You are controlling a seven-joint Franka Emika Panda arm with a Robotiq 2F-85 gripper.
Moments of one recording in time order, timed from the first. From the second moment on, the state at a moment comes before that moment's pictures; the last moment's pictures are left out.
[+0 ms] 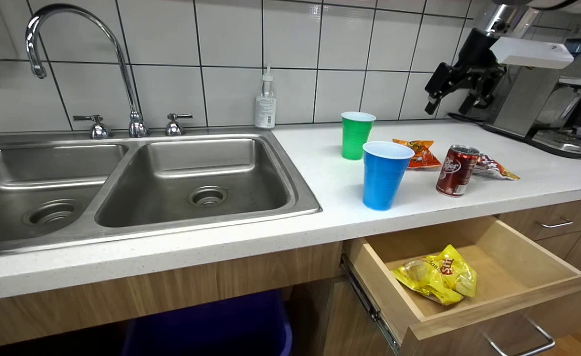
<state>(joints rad) 0.02 0.16 -0.09 -2.10 0.09 2.58 -0.19</state>
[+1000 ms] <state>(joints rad) -0.01 0.26 -0.06 -2.01 0.11 2.58 -0.18</state>
